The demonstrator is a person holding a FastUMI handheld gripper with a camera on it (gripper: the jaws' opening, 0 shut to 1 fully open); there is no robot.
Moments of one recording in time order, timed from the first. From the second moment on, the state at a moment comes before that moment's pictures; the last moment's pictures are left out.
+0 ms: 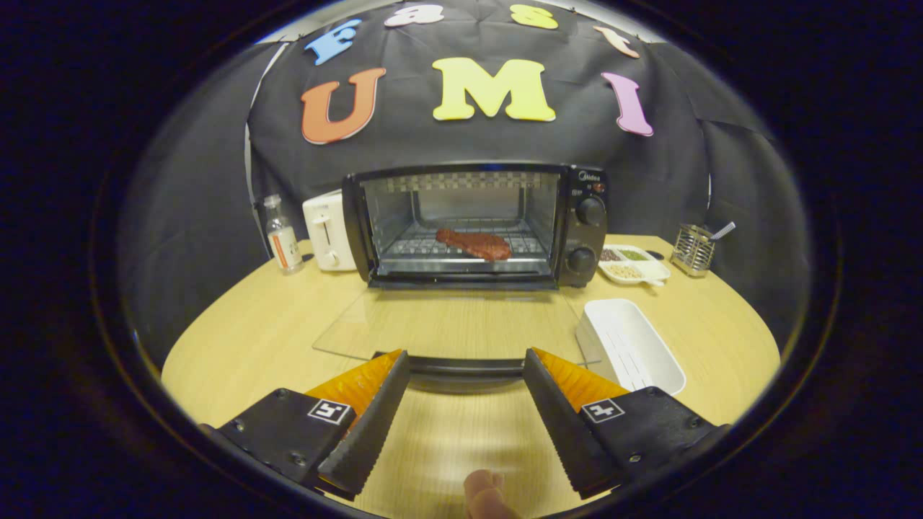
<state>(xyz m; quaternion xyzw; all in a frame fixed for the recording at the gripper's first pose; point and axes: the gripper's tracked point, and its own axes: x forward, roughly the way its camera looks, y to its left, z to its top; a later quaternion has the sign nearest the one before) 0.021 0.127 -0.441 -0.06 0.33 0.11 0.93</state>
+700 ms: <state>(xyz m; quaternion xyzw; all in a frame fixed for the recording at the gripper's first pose) 0.019 0.139 -0.479 -0.04 0.39 0.10 0.91</state>
